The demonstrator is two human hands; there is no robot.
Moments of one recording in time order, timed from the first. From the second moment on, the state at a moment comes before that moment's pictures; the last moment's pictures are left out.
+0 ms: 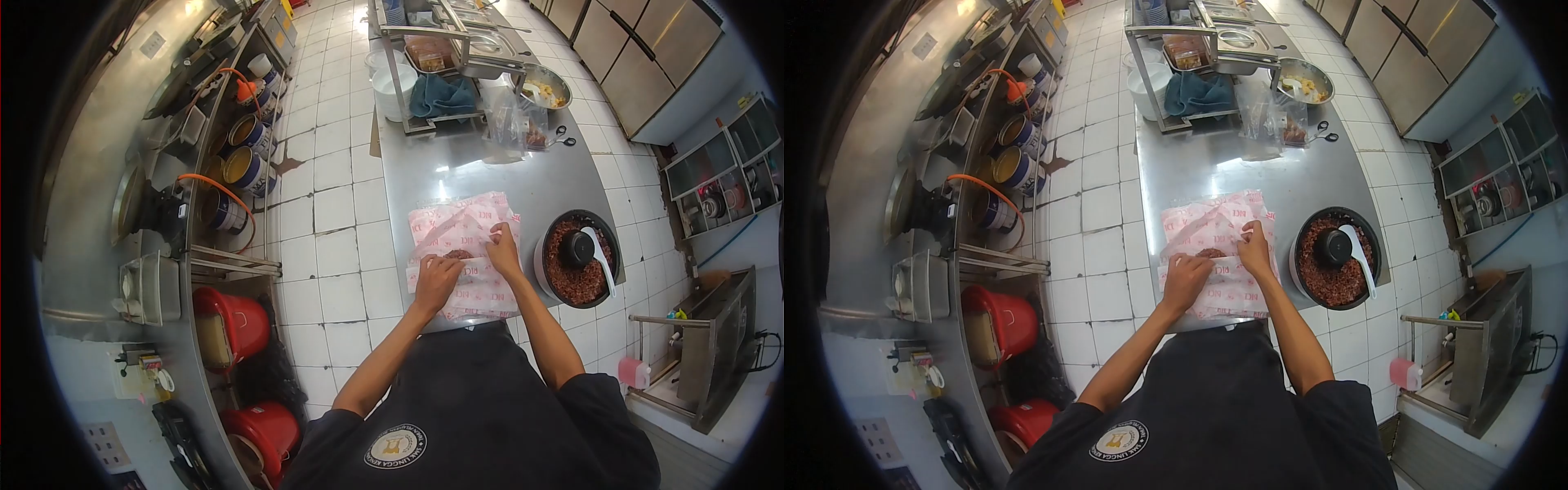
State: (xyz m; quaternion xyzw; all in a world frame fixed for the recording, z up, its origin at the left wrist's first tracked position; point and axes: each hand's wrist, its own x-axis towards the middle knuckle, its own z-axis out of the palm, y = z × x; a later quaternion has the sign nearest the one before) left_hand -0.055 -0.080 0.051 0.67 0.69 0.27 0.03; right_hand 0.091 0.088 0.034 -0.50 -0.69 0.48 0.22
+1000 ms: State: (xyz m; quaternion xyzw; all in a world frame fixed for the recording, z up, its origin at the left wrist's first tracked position) left_hand -0.131 -0.053 0.068 0.65 0.72 0.23 0.03; right_hand 0.124 0.065 0.088 -0.33 -0.89 0.25 0.18
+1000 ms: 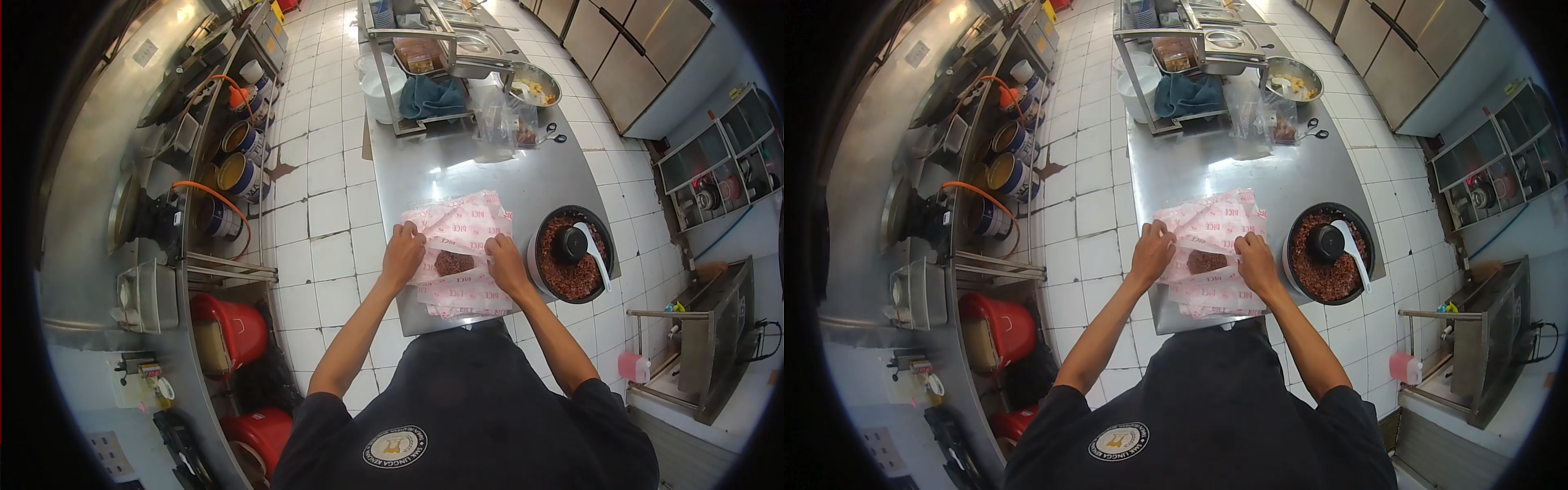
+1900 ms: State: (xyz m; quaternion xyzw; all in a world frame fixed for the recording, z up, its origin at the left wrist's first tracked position) left_hand -0.093 -0.077 0.073 0.79 0.57 0.21 0.08; right_hand 0.140 0.013 0.129 -0.27 -0.93 0.19 0.14
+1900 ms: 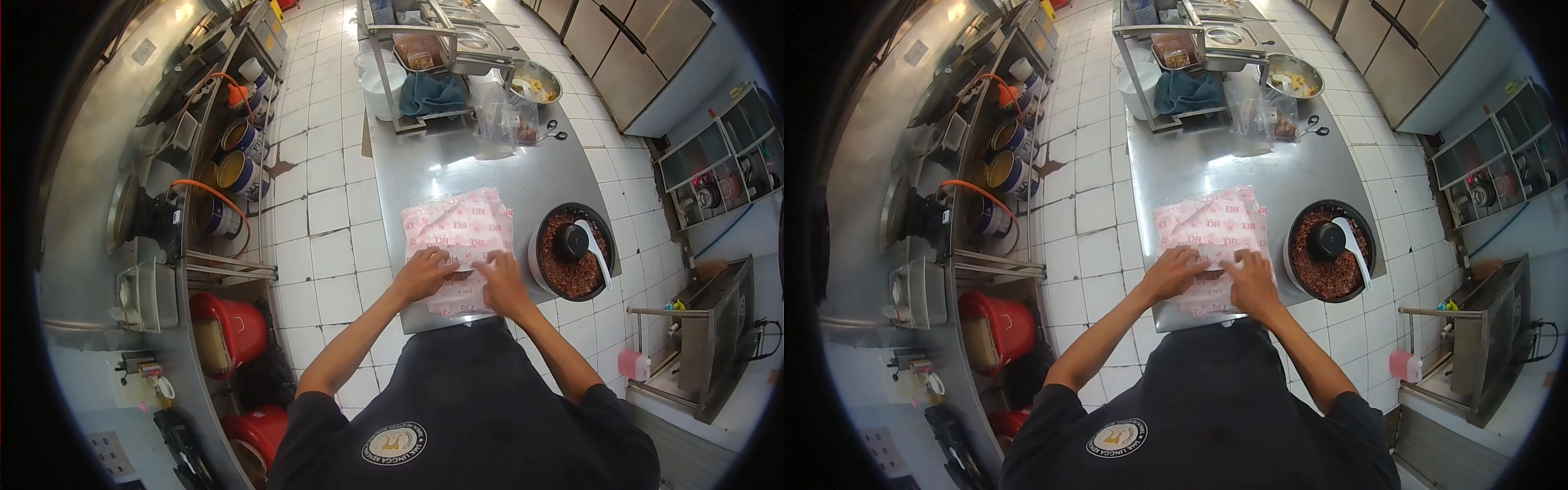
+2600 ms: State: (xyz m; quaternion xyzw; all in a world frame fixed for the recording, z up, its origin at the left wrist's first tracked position) left_hand -0.087 -0.099 0.051 0.77 0.59 0.22 0.13; right_hand 0.142 0.023 0.070 -0.28 -0.93 0.21 0.07
